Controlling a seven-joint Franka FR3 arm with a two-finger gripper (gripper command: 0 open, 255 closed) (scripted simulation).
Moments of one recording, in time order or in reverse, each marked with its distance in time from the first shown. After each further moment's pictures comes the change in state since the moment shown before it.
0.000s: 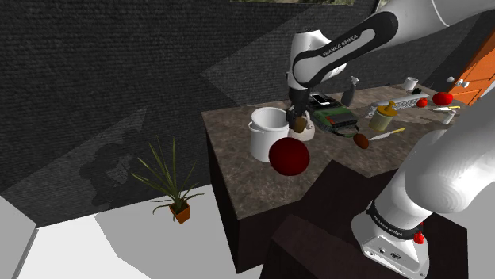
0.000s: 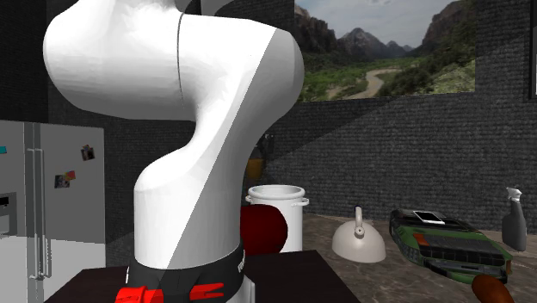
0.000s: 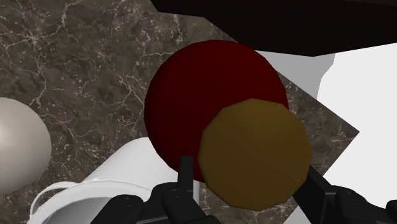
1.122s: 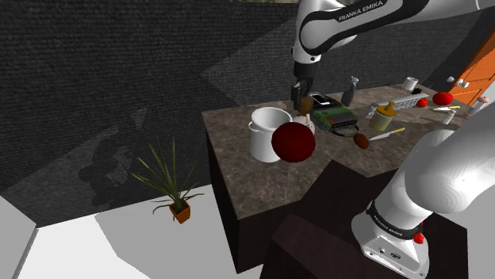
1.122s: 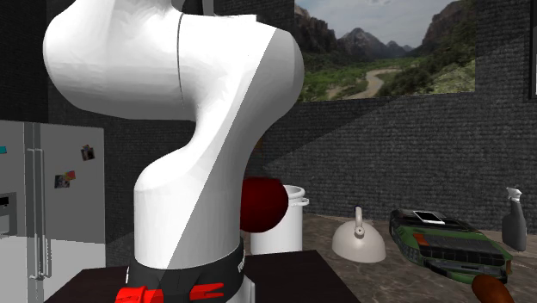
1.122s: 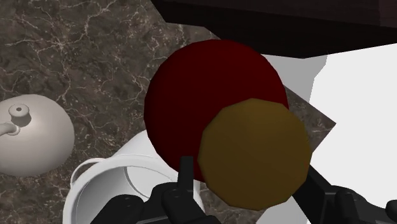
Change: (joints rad) arm 0.000 -0.118 0.014 0.132 -0.003 -0.248 -0.006
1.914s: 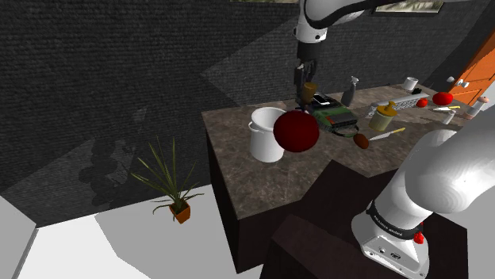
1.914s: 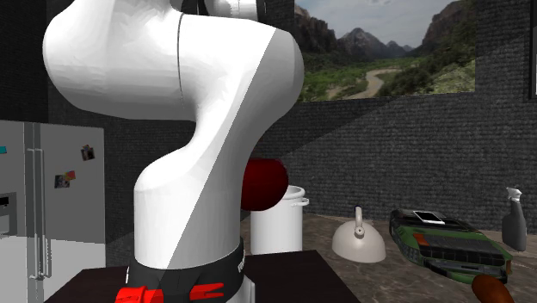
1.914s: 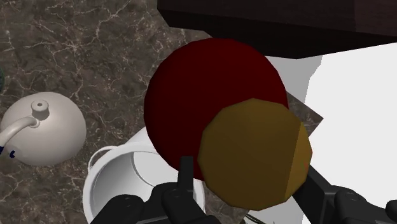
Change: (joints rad) arm 0.004 -0.033 0.011 0.129 0.005 -0.162 -0.006
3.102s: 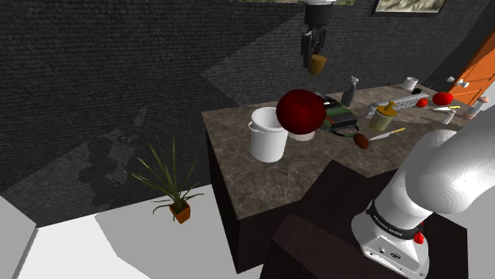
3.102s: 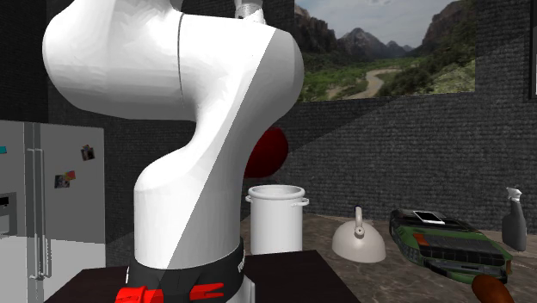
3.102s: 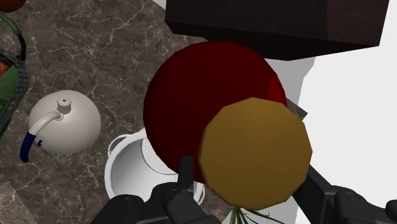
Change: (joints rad) arm 0.005 -0.002 0.012 0.245 0.008 -0.246 -0.015
